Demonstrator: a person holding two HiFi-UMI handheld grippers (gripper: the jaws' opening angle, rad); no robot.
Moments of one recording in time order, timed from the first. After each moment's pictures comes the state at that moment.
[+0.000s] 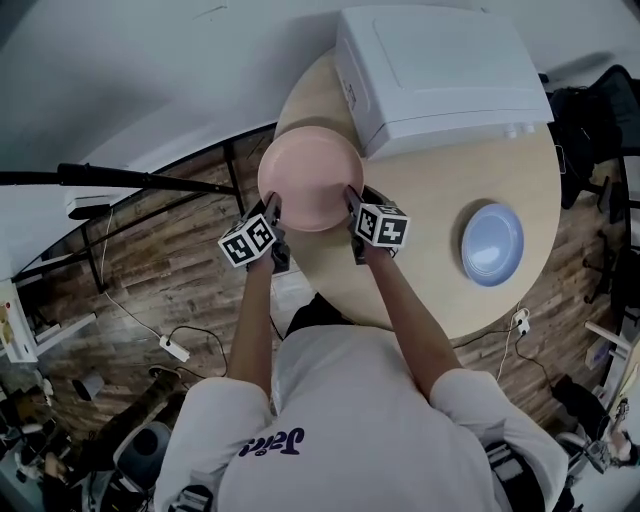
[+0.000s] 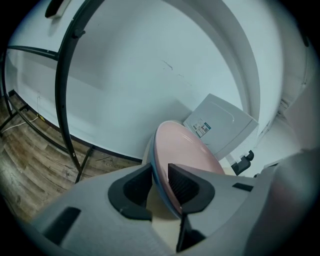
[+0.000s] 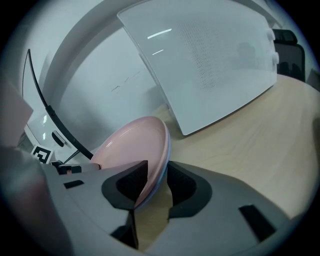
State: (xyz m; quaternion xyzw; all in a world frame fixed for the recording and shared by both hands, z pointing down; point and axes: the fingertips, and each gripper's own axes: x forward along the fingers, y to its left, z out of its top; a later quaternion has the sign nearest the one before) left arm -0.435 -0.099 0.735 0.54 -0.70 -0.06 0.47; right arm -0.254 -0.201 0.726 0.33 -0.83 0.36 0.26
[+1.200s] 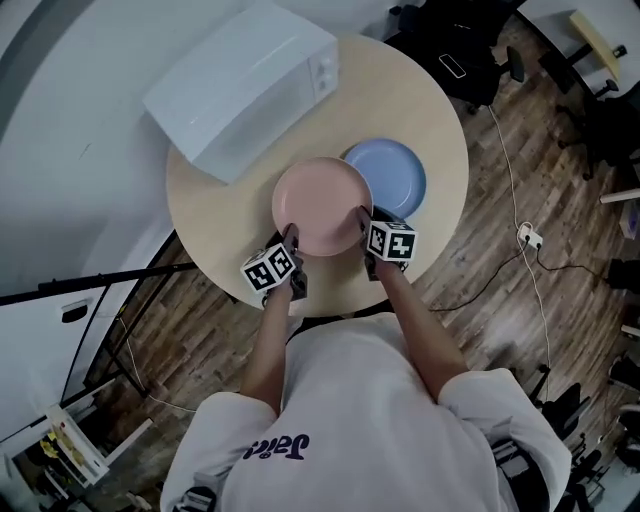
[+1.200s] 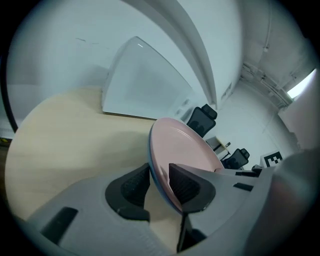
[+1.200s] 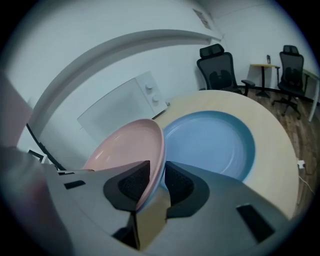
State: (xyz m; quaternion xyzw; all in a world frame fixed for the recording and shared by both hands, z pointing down) left arm -0.086 -0.135 0.682 0.69 -0.56 0.07 0.44; right arm 0.120 -0.167 0.676 0.52 -0.74 0.40 0.16
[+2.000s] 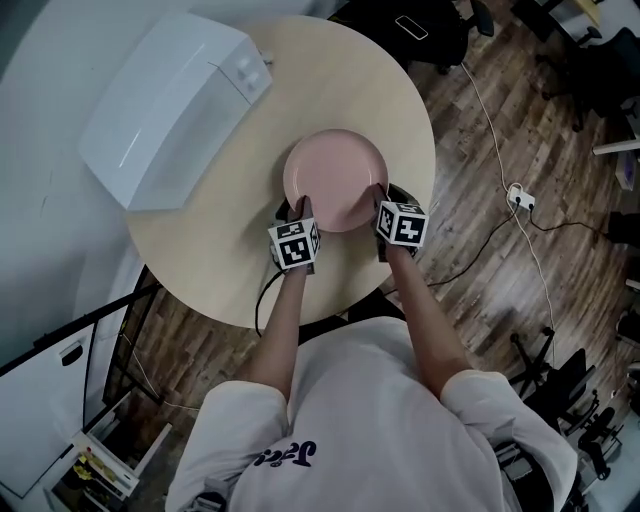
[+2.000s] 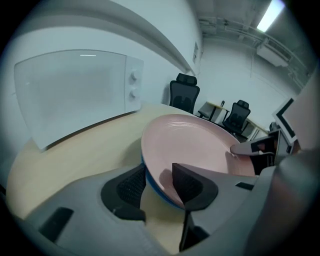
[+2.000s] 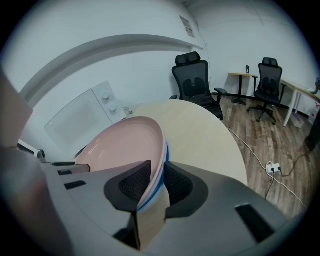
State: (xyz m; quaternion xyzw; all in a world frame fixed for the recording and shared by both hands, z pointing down) left arm 0.096 -0.221 0.704 0.76 -0.53 0.26 0.29; right arm 0.304 -0.207 0.698 0.61 -0.67 0.38 0.18
